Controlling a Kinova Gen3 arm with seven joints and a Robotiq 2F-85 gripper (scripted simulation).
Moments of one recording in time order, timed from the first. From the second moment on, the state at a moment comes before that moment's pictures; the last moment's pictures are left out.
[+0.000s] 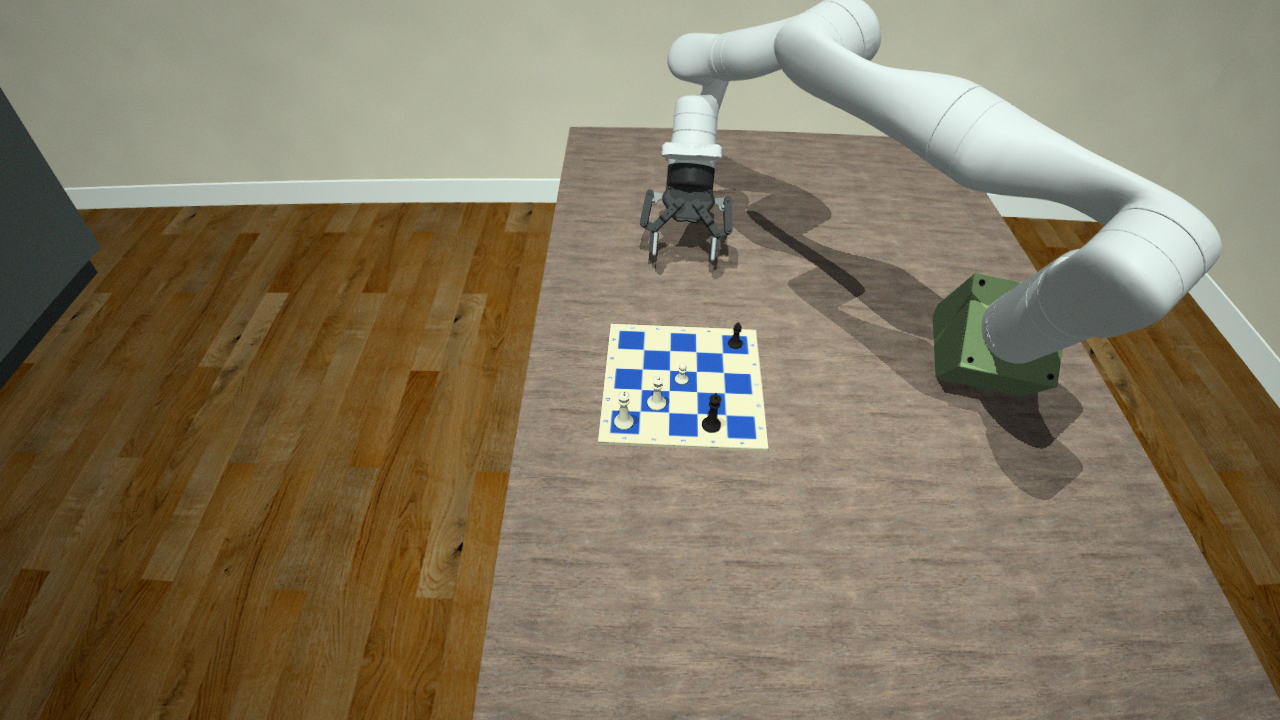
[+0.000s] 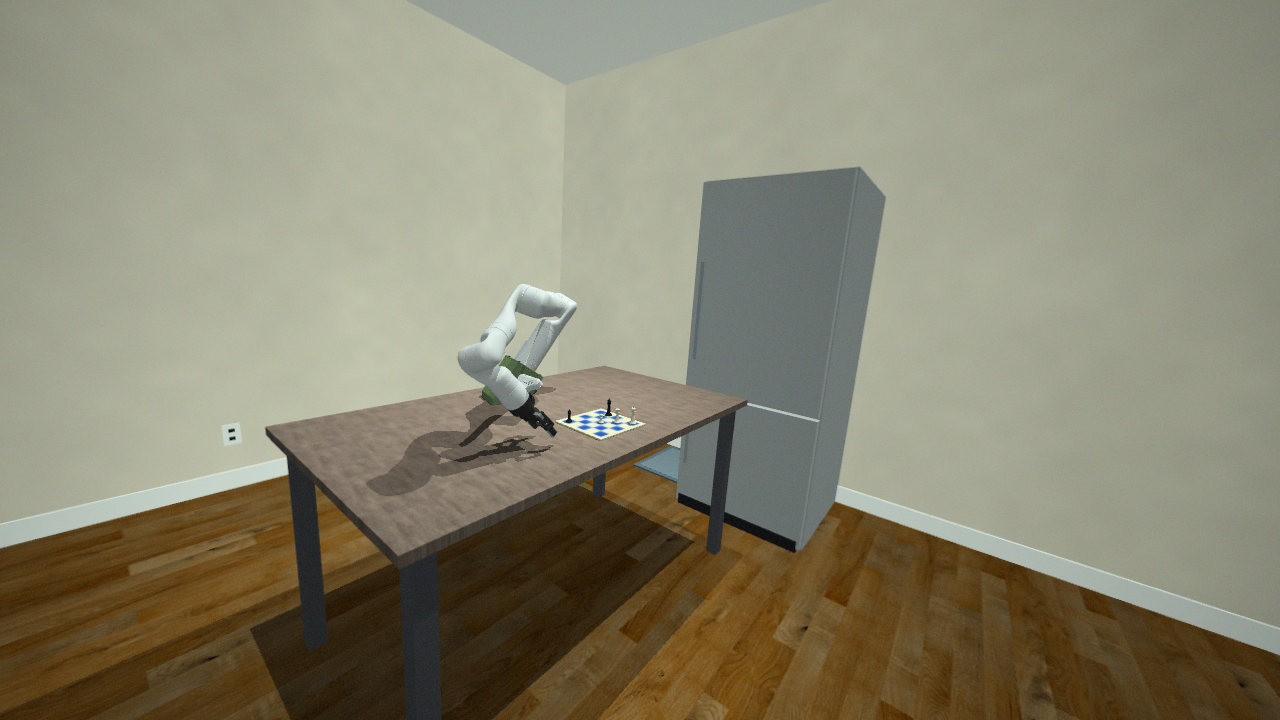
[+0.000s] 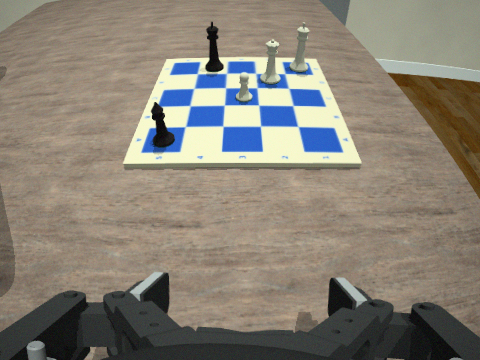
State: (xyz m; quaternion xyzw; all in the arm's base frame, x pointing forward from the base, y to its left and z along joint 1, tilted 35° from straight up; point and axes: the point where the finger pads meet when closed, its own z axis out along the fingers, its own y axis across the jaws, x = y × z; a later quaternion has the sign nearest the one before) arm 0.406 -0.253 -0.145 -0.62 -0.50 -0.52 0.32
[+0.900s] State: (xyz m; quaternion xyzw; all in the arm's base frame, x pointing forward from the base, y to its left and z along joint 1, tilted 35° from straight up) arm 0.386 -0.300 -0.074 -0.62 -0.50 -0.52 0.32
